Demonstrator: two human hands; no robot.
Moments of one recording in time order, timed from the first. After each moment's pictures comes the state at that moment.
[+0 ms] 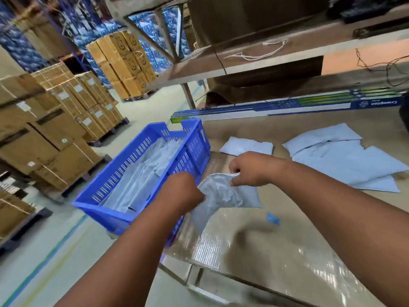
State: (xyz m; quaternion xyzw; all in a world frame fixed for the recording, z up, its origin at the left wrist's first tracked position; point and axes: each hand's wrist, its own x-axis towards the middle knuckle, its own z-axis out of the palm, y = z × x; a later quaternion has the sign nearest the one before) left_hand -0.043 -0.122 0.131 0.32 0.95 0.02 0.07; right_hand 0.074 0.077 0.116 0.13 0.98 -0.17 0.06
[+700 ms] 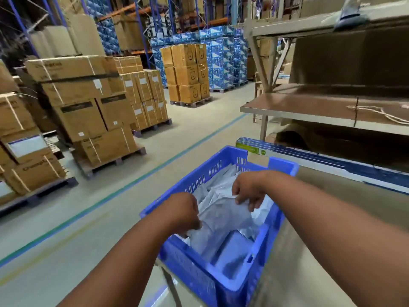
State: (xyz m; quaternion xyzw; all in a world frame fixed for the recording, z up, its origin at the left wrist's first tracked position) left_hand -0.263 -0.294 0.175 0.21 0.95 0.16 0.19; right_hand -0.277 -0.032 0.148 0.12 0.94 -0.21 0.26
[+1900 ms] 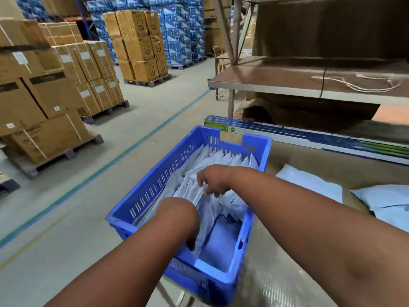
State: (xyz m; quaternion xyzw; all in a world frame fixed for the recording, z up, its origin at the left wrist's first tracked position) left_hand -0.285 -0.226 0.110 0.32 0.86 -0.31 0.26; right_hand -0.310 -0.049 0.082 0.07 0.97 -0.17 0.19
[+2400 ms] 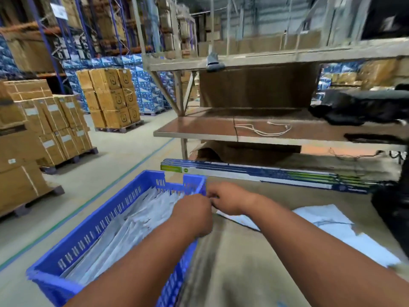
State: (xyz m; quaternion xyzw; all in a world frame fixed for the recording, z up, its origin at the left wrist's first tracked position) left_hand -0.146 -0.072 0.182 0.50 0.86 -0.02 -0.04; right_hand -0.100 0.090 0.161 0.16 0.97 -0.17 -0.03
